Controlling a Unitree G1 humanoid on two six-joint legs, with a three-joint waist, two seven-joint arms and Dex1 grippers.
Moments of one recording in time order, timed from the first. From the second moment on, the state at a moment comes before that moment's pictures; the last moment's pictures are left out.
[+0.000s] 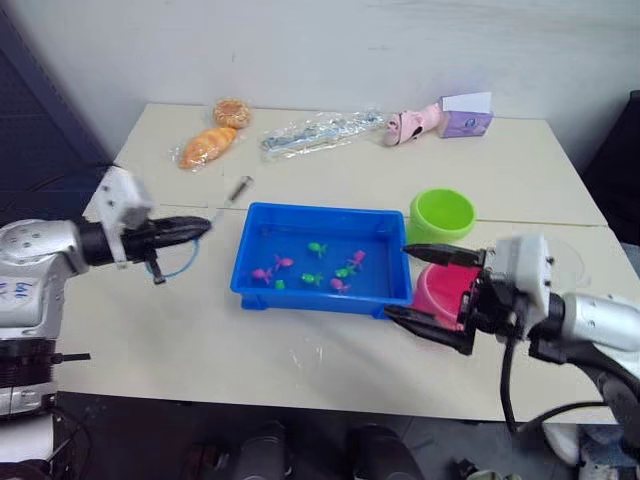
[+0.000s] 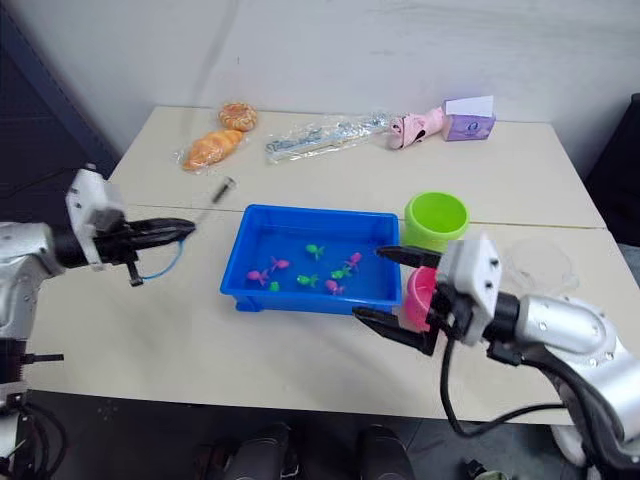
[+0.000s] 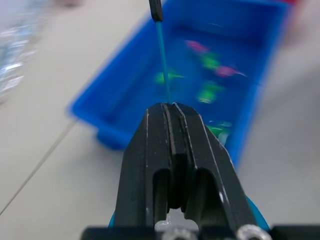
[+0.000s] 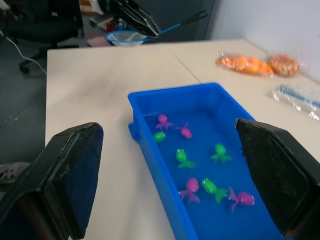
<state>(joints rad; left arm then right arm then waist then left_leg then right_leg) -0.57 0.87 0.02 0.05 -0.37 0.25 -1.29 -0.24 -0.95 -0.15 -0.70 0.86 0.67 0.73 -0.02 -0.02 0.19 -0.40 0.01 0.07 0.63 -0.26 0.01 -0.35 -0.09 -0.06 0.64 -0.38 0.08</state>
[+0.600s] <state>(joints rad) -0.87 0.62 -0.27 0.09 -0.26 0.16 -1.44 -0.54 -0.84 -0.01 -0.62 1.05 1.08 0.54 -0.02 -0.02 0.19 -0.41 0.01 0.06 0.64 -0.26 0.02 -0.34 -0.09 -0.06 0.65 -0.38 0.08</state>
